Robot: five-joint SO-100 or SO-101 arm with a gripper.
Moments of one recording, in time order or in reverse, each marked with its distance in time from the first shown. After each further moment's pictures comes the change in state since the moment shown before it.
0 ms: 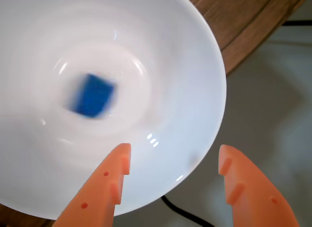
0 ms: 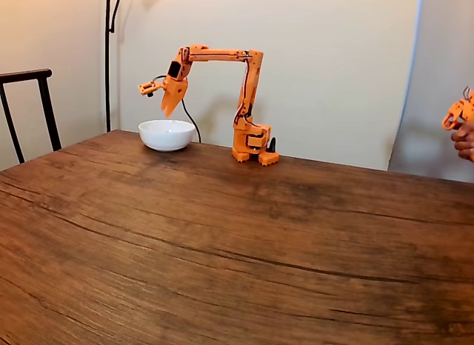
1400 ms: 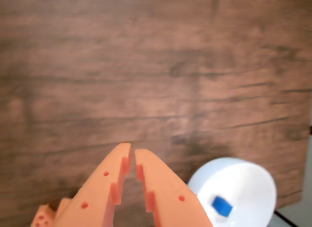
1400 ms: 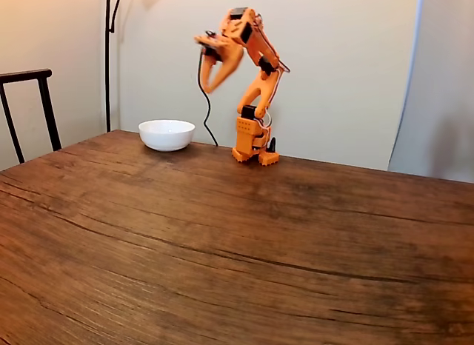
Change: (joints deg) arm -68.7 33.9 -3.7 26.7 -21.6
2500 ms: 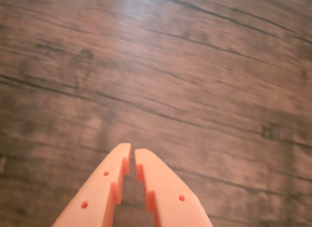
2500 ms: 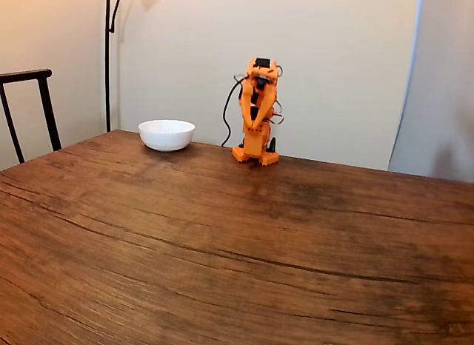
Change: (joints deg) arm -26.1 56.8 57.8 -20.3 -12.9
